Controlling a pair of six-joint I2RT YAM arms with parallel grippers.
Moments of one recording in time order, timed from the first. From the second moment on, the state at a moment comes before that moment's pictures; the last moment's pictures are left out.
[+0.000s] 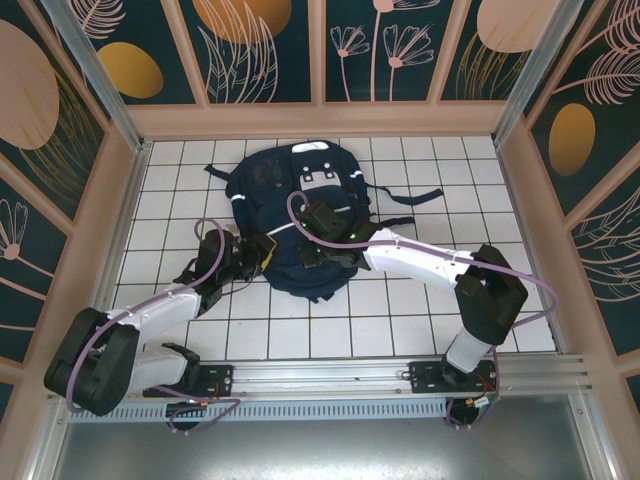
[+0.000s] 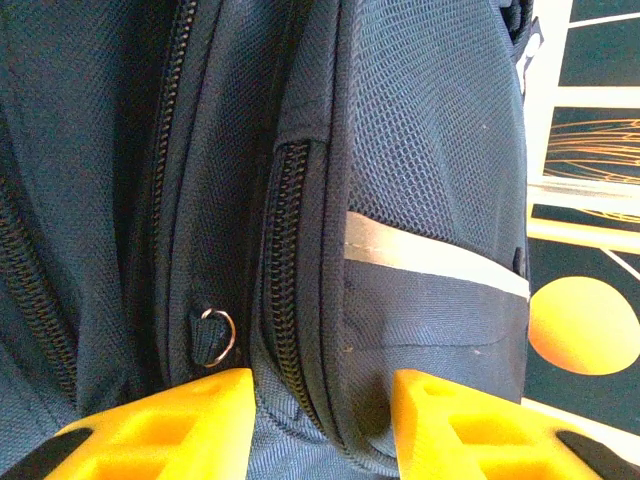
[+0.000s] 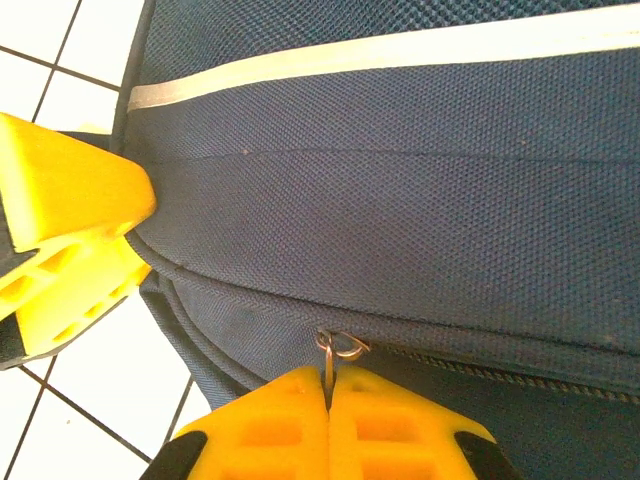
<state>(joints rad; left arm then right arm) -0.43 1.24 0.40 0.32 0.28 -1.39 0.94 1.66 1.21 -0.45 0.03 0.53</state>
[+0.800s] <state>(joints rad) -0.45 1.22 0.40 0.30 0.20 -1.36 0.66 1.54 1.06 -0.46 0.16 0.29</state>
